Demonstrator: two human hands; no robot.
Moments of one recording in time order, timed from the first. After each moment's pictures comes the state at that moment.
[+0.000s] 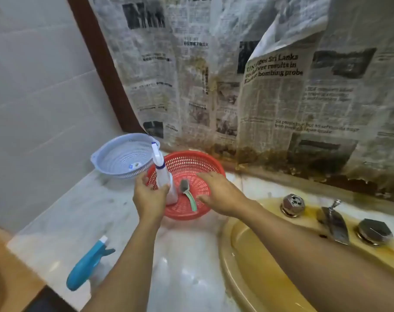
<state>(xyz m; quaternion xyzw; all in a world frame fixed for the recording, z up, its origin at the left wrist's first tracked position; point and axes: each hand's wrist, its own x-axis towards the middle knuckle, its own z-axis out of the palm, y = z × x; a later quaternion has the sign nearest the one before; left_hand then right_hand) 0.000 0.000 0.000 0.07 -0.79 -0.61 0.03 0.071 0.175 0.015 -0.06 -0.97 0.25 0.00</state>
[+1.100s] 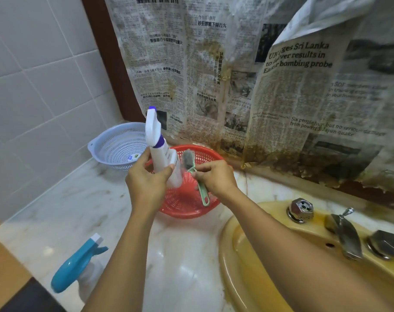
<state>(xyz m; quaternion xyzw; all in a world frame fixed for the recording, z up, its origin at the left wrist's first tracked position) -0.008 -0.002 0.027 -0.02 -0.79 -0.61 0.09 0.016 0.165 -0.001 -0.22 -0.81 0.54 0.08</state>
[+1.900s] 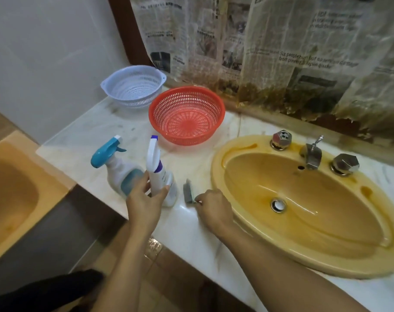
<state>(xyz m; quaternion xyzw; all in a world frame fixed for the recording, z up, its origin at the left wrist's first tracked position) 0.219 -0.101 -0.043 0.04 -0.82 -0.56 -0.04 0.258 0.069 -0.110 -0.16 -0.96 0.24 -0.07</state>
